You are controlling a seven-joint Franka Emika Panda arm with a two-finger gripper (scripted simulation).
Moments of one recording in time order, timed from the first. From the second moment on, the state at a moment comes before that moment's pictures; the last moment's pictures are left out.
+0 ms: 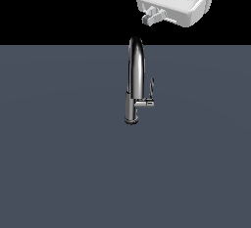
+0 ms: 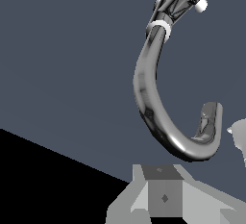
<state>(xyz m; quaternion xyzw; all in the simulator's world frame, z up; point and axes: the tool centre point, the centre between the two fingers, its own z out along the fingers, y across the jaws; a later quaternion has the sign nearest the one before) 0.007 -0.060 0.348 -0.81 0.33 0.34 0.34</state>
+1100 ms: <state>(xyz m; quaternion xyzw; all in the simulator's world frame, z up) 0.059 -0.093 0.188 -0.56 0.47 0.49 0.48</state>
